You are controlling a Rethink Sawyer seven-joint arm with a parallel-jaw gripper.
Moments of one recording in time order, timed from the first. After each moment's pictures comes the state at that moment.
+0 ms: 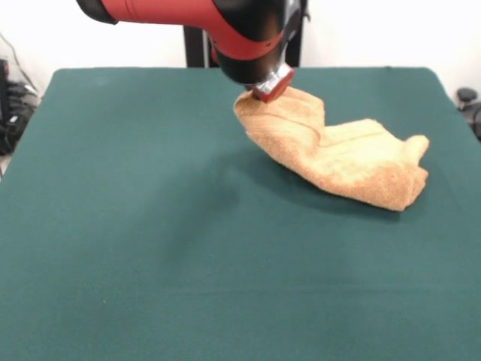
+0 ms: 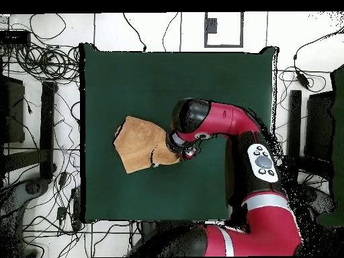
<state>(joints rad) -0.32 -0.43 0.15 1.36 -0.20 1.30 2.43</state>
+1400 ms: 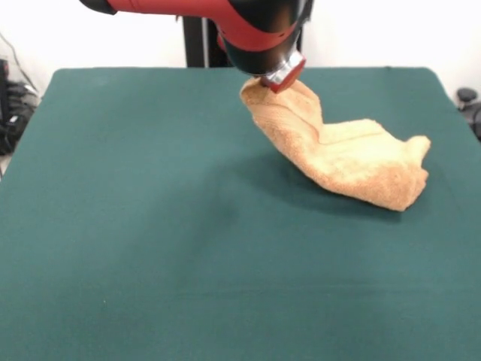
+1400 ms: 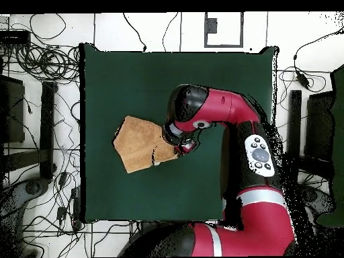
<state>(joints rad) -0.29 -0.42 0.15 1.26 -0.19 1.46 2.43</state>
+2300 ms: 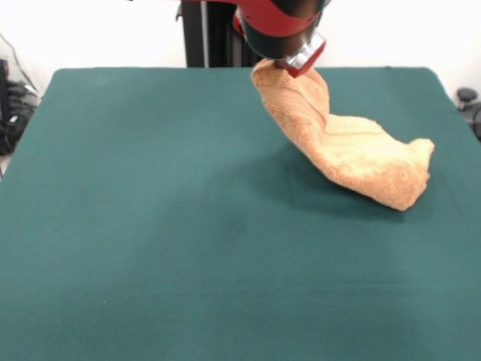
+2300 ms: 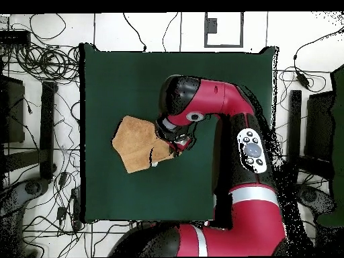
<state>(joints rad) -0.25 -0.43 0.15 1.20 -0.19 1.58 2.43</state>
